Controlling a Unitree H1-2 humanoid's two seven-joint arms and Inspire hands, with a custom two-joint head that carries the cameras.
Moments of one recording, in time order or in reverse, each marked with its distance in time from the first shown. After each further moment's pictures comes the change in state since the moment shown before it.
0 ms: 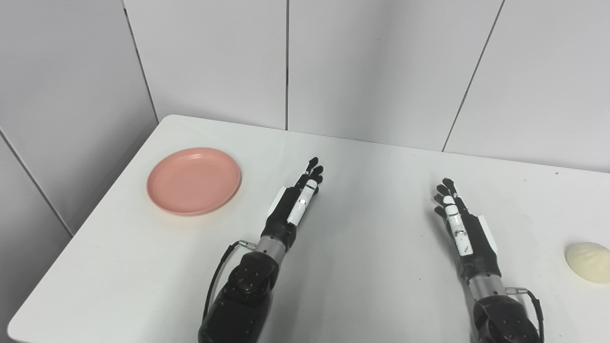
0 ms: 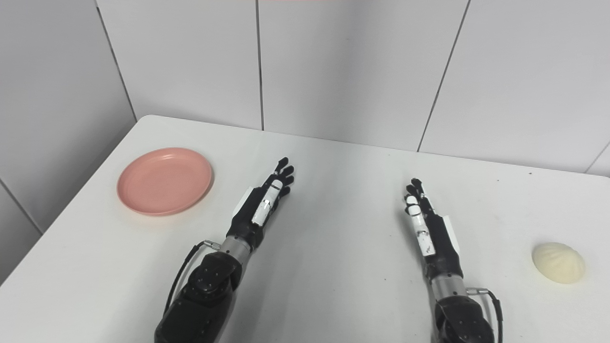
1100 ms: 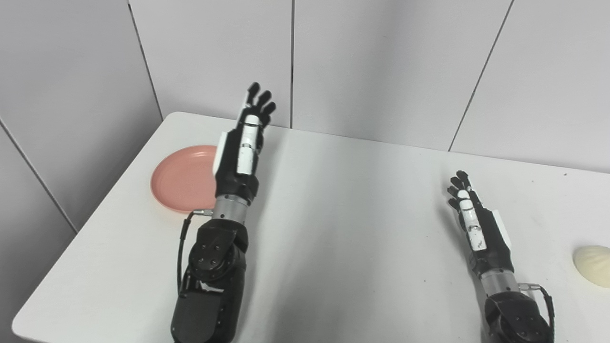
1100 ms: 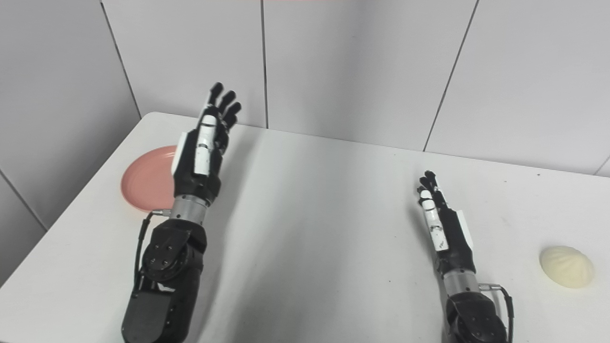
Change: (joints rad) left arm 0.022 0.006 0.200 -0.521 -0.066 0.154 0.098; right arm -0.030 -0.017 -0.012 0.056 0.026 -0.060 0.016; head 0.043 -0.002
